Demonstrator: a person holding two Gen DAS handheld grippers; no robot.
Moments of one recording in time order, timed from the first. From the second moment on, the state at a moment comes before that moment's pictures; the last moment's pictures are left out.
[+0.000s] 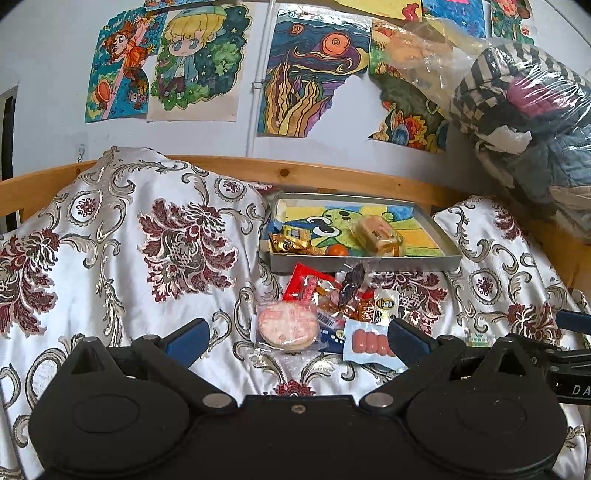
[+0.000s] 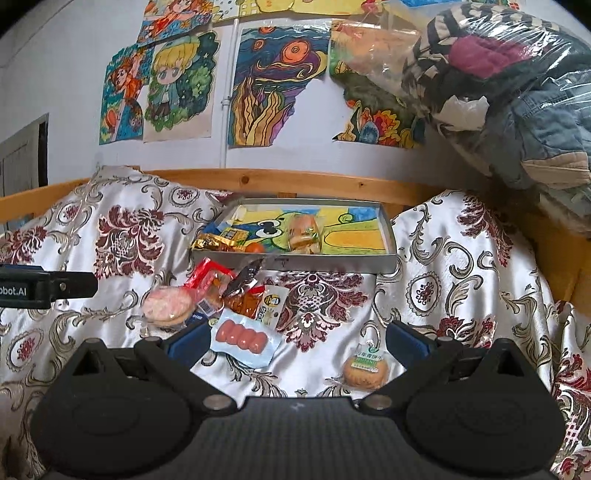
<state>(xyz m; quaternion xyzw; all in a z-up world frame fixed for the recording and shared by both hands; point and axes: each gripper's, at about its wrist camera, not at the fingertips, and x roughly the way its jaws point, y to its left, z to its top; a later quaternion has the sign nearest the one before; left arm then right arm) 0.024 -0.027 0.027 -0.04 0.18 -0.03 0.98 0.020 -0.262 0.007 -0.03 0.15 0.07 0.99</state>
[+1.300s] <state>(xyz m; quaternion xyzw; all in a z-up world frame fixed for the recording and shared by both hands) 0.137 -0.062 -0.038 -0.07 0.30 -0.12 0.94 0.089 -0.286 -0.048 -0.09 0.23 0.02 0.97</state>
